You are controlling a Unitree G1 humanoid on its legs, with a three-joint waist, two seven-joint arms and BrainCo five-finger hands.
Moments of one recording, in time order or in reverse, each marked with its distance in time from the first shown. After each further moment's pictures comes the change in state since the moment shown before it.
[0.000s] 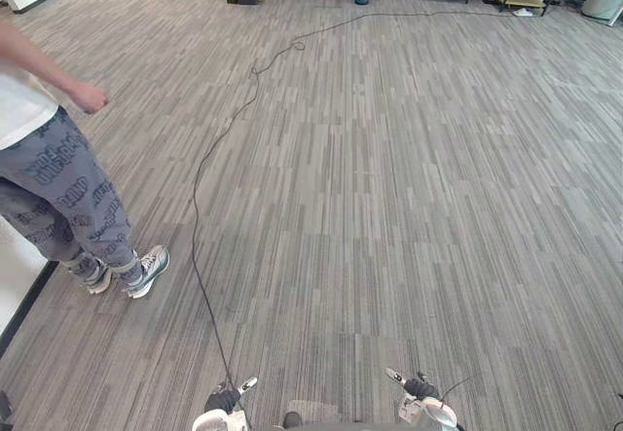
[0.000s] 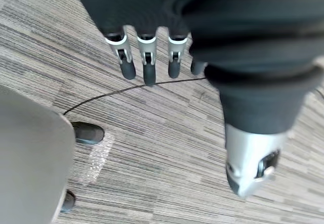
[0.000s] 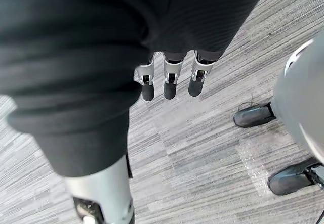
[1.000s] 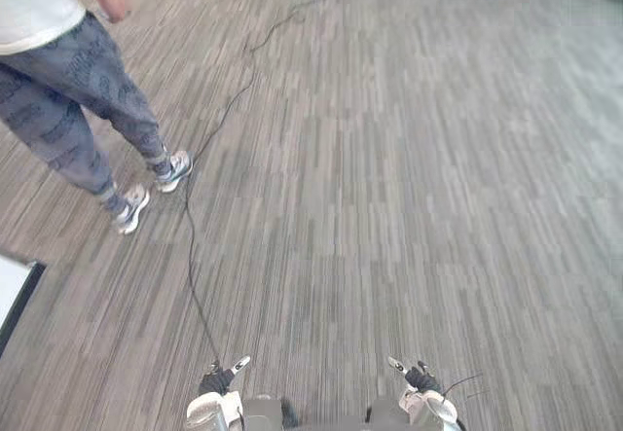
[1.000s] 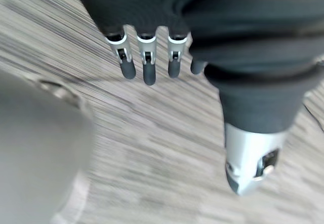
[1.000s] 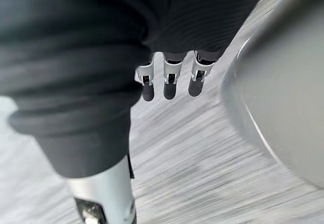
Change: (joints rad) left arm -0.043 -0.038 0.031 -0.104 -0.055 -0.003 0.000; right arm 0.035 0.034 0.001 -0.168 0.065 -0.010 0.024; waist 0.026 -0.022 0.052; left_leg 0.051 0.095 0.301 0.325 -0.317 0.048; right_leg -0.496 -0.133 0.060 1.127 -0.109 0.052
